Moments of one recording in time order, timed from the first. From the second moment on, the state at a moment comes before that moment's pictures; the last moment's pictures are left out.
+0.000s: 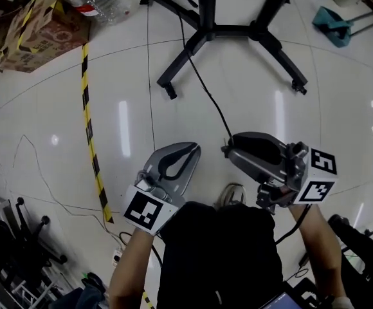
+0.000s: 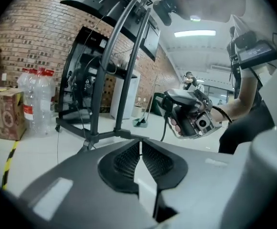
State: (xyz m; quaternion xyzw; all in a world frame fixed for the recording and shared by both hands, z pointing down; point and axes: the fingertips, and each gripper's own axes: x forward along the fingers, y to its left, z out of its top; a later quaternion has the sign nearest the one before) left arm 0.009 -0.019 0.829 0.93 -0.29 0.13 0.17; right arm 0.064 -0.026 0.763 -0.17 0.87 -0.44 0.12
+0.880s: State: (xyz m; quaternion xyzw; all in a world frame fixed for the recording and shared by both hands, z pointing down) left arm -0.029 -0.067 0.241 0.93 -0.36 0.08 0.02; right arm 0.047 -0.053 0.259 -0.10 0.92 -0.36 0.10
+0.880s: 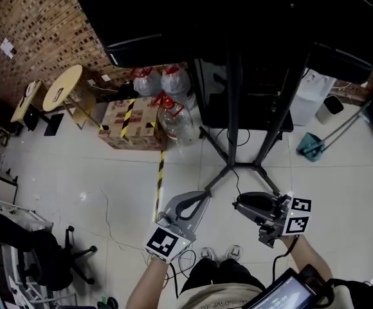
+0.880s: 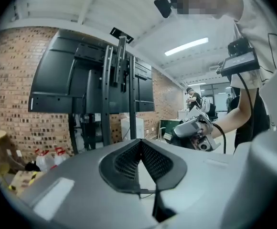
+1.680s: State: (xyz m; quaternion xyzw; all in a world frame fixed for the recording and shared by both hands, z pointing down) left arm -0.096 -0.194 0.095 0.94 -0.34 -0.03 -0.04; right arm -0.055 -0.174 0.072 -0.17 0.96 -0.21 0.12
